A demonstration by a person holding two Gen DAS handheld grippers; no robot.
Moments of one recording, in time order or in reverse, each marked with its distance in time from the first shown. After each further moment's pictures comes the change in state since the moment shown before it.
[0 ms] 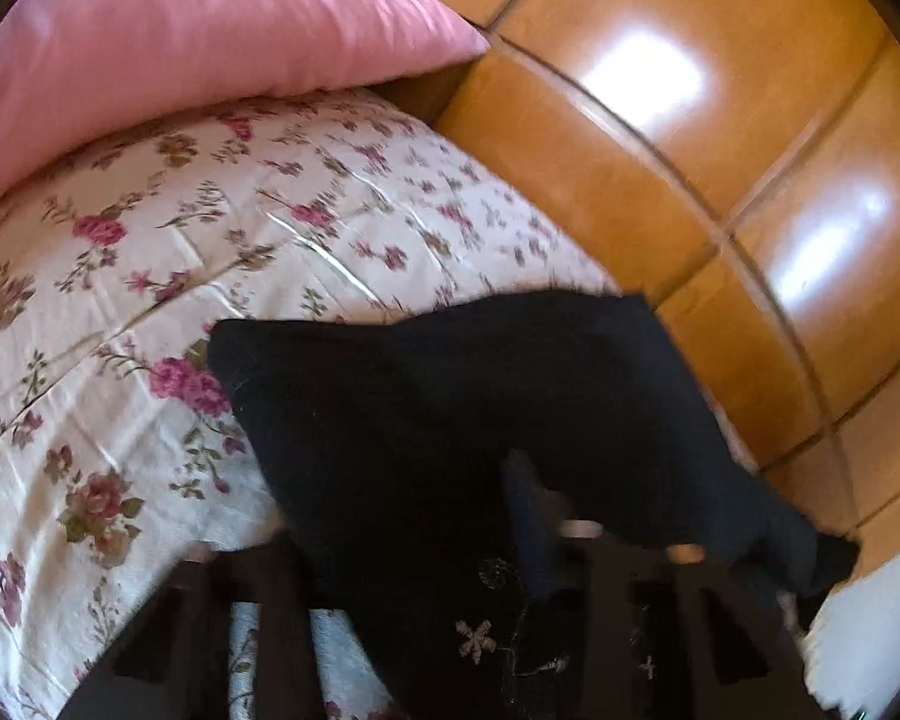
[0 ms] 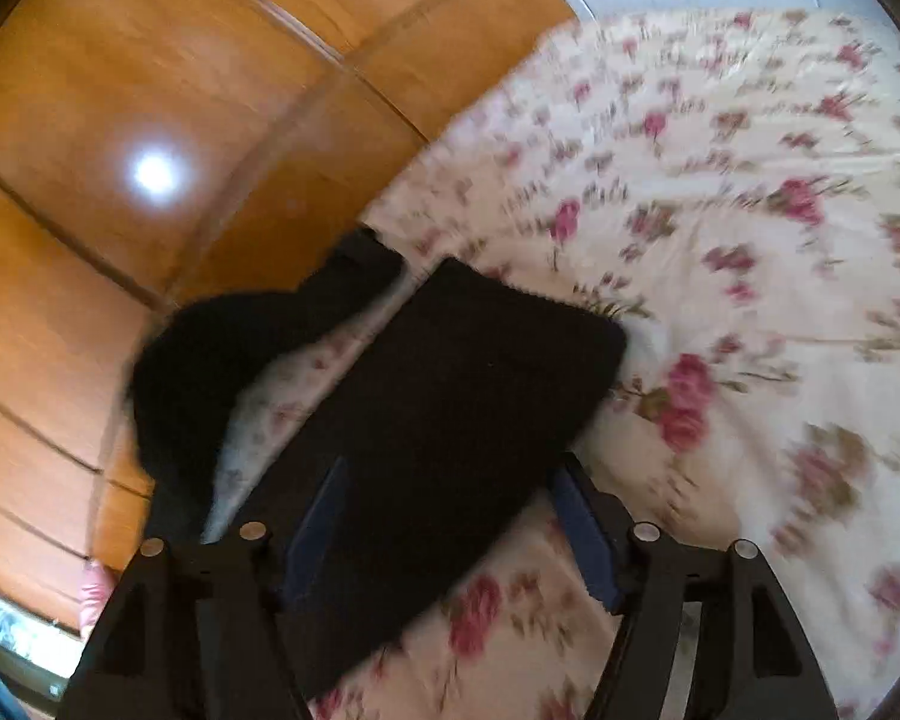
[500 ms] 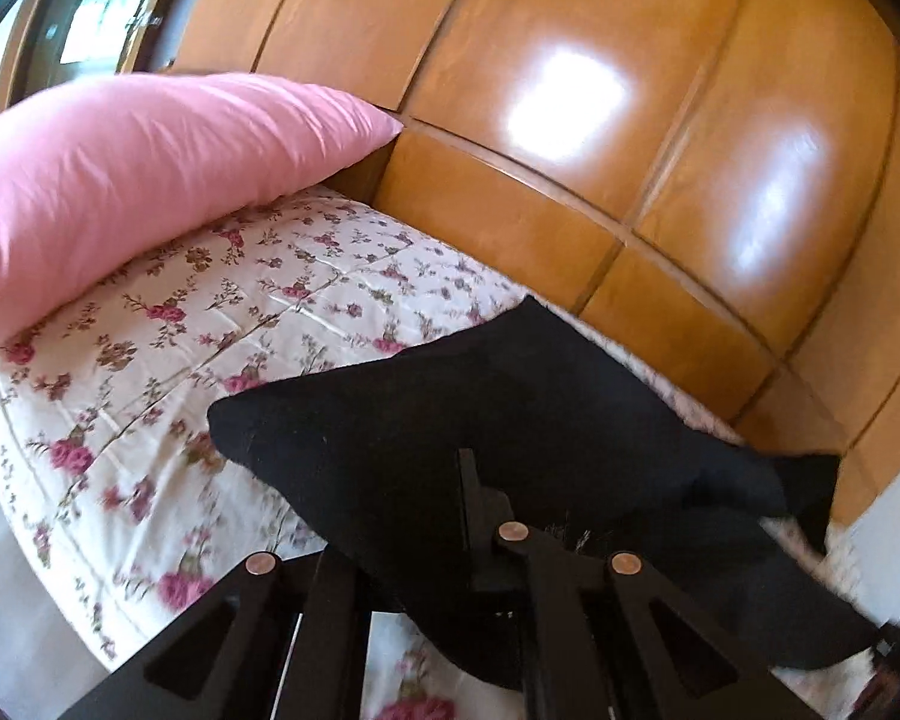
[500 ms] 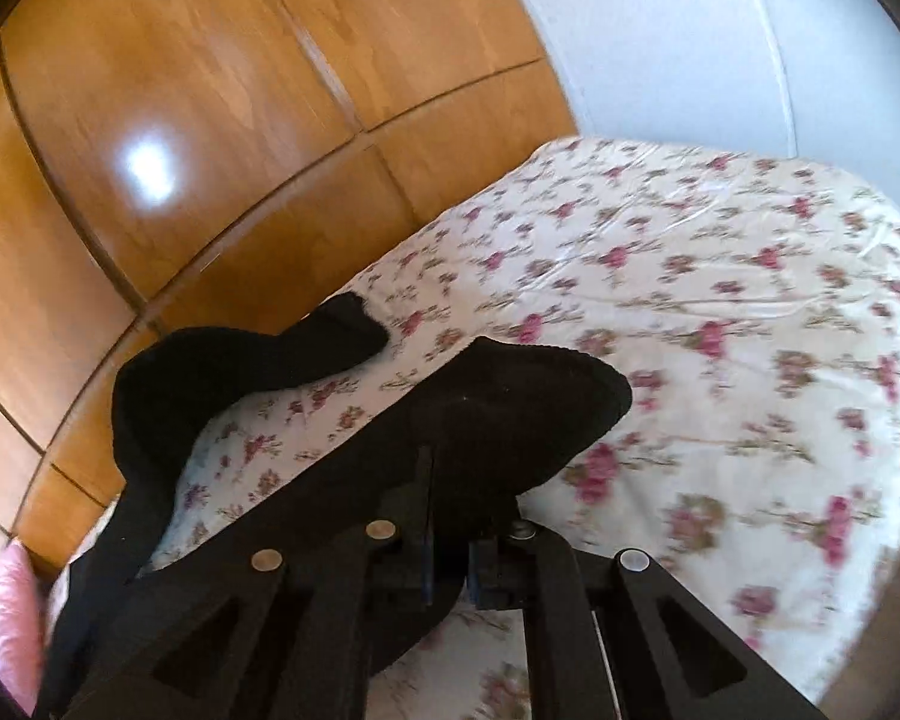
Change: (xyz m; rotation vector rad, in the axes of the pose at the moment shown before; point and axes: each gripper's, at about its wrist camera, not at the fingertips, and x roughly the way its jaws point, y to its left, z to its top) left arm -0.104 -0.020 -0.050 0.196 -0.169 -0.018; right arm -0.070 0.020 -0.010 -0.168 -0.210 -0.148
